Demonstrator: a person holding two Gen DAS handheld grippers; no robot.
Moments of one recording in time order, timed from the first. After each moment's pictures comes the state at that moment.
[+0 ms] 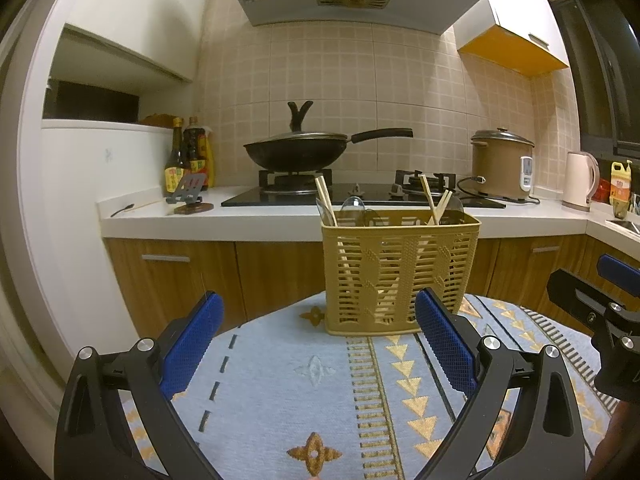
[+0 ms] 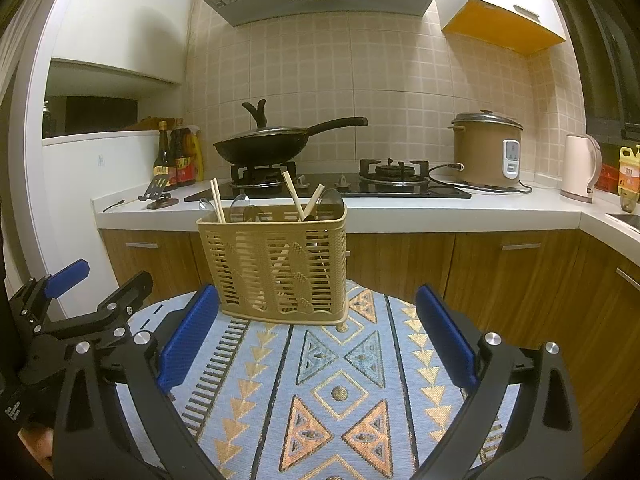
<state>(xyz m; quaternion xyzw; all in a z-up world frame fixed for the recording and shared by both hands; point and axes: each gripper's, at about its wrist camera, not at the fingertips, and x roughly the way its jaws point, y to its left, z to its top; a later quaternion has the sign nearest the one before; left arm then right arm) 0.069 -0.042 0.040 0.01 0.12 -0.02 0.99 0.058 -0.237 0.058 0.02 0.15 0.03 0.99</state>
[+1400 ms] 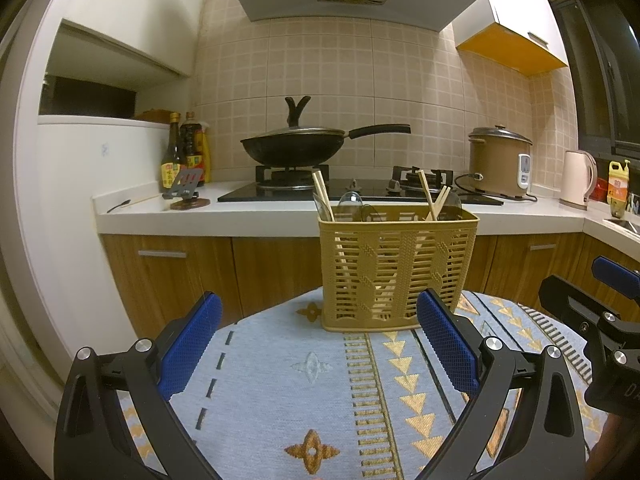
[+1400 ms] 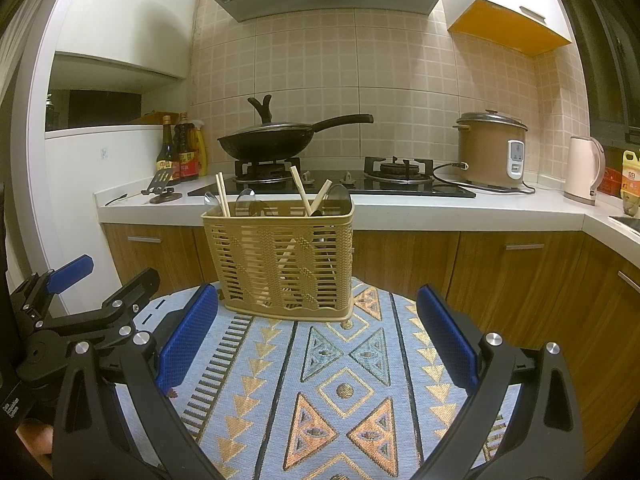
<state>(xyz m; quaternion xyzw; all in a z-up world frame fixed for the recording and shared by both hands) 0.073 -0.042 0.038 0.01 0.13 -0.03 0.99 0.058 -0.230 0.055 0.02 0.15 0.03 0.99</state>
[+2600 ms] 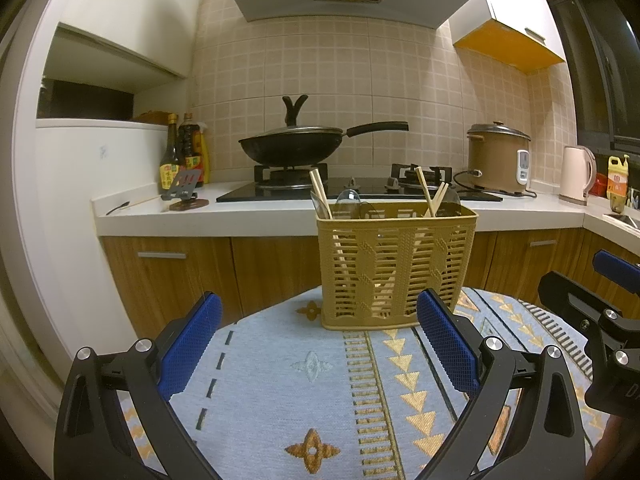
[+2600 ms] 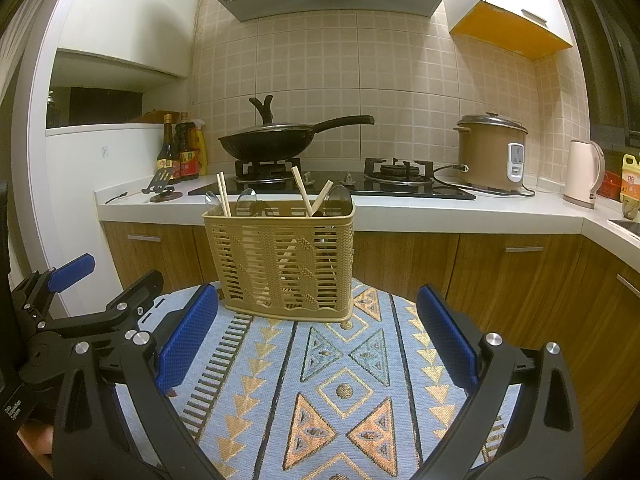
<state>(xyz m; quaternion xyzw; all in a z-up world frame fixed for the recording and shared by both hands) 0.074 -0.043 0.037 0.01 0.13 -0.03 0.99 0.058 -0.229 0.055 0.01 0.15 0.03 0.99</state>
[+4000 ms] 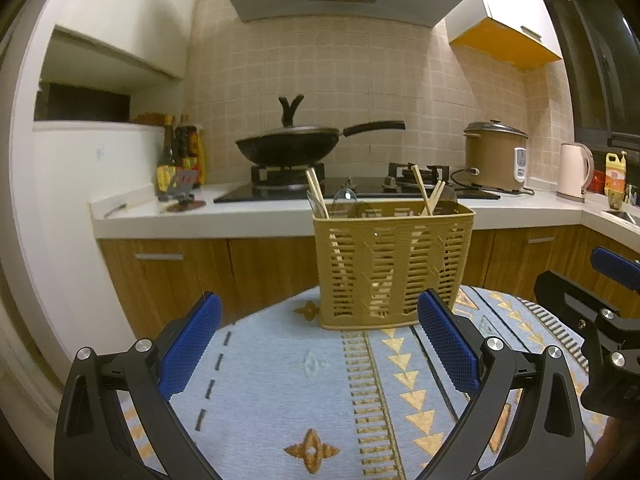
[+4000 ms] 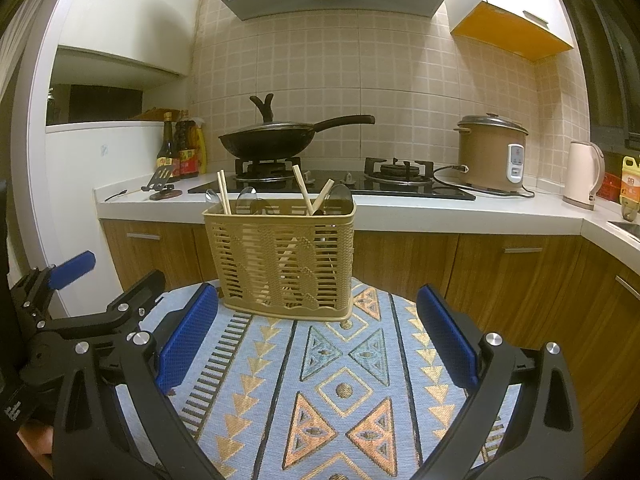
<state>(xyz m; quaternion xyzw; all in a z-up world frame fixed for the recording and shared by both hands) 0.074 -0.041 0.035 0.02 0.12 -0.04 0.99 0.057 -0.229 0.055 0.01 0.15 0.03 0.99</state>
